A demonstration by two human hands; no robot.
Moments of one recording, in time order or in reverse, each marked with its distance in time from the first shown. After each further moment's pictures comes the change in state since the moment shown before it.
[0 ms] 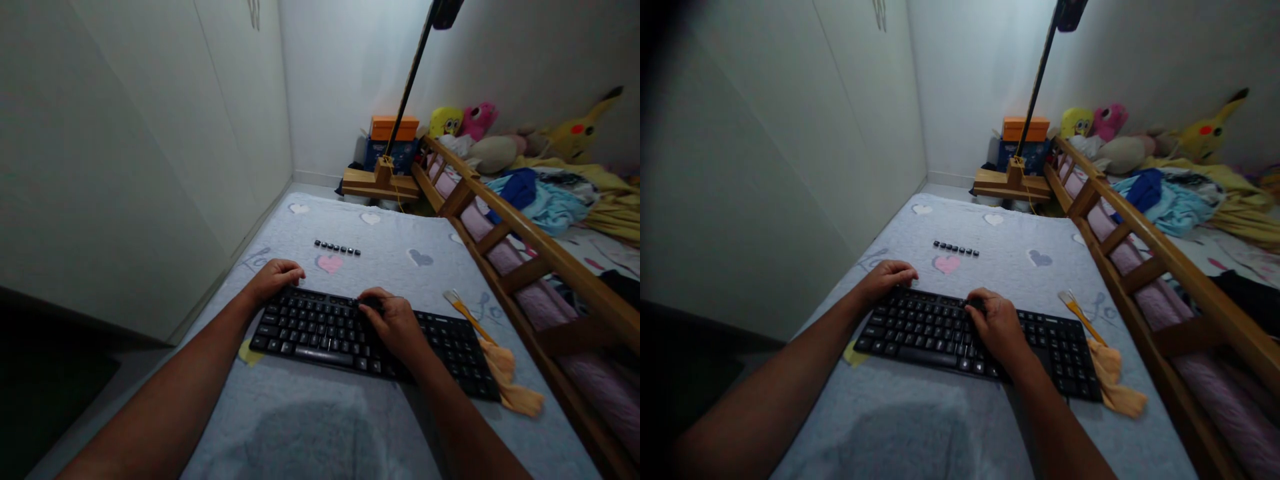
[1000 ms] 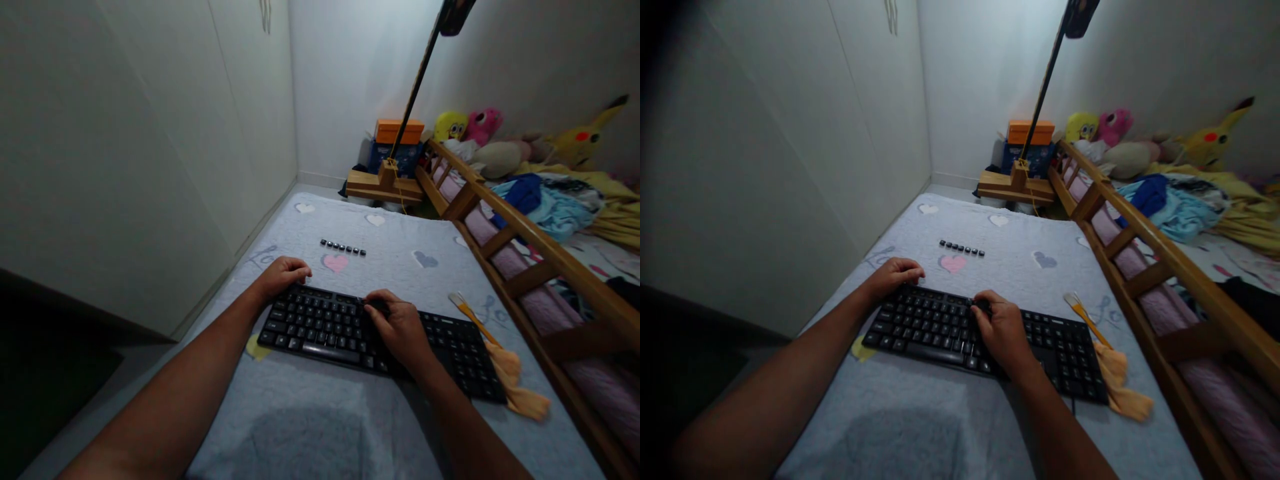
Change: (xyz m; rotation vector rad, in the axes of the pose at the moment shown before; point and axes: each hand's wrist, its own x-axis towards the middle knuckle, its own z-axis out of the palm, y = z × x) left_hand 0.001 -0.001 0.001 -0.012 -0.015 0.030; right_hand -0.006 -0.006 0.007 0.002 0.029 0.050
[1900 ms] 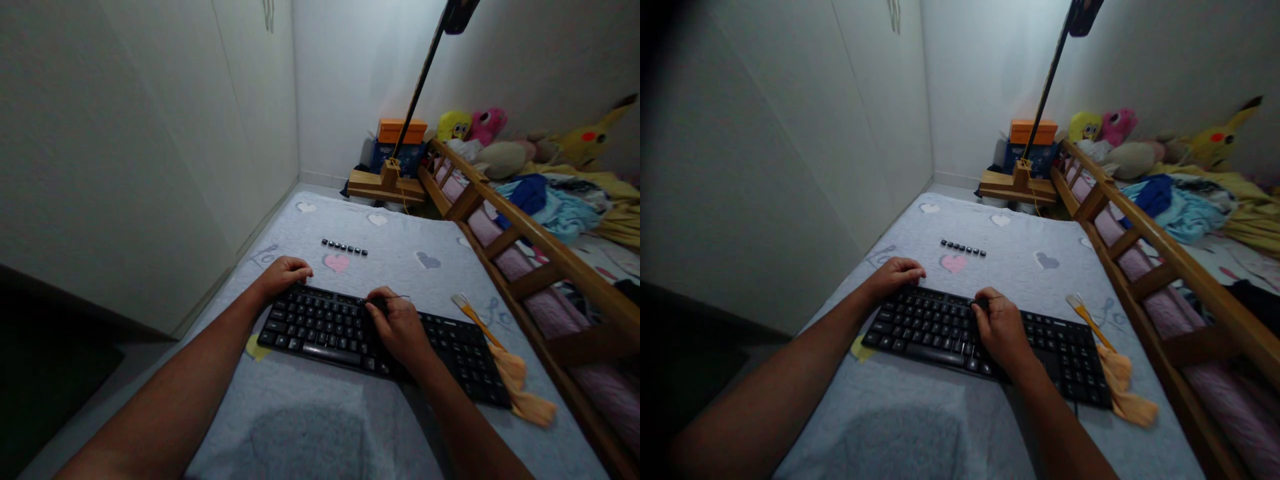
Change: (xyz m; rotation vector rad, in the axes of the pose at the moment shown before) left_hand 0.000 0.000 0.002 -0.004 0.003 -0.020; right_hand 0.005 0.000 0.002 -0.093 -0.007 -0.023
